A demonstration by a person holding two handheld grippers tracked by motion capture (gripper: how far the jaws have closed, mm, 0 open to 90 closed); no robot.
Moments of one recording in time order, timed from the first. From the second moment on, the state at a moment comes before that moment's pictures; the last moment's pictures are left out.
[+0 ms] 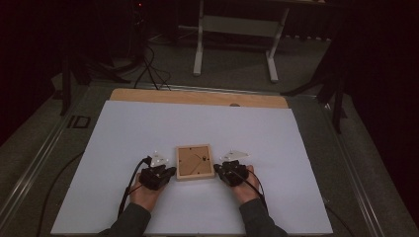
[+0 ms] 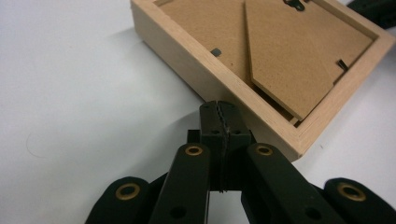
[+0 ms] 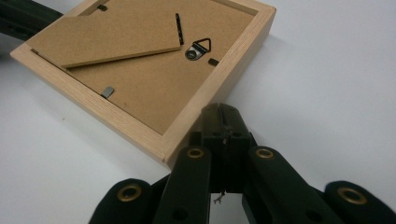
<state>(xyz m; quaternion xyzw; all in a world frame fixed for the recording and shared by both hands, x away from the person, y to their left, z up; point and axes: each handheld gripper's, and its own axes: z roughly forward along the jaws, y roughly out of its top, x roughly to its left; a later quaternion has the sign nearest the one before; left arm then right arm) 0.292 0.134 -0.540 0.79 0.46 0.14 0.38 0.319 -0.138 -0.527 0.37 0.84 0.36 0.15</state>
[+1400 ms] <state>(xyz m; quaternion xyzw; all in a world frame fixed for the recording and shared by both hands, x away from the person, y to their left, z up) 0.327 0.124 -0.540 0.77 0.49 0.15 0.38 0.347 -0.138 -0.537 0.42 0.82 0.37 0.15</state>
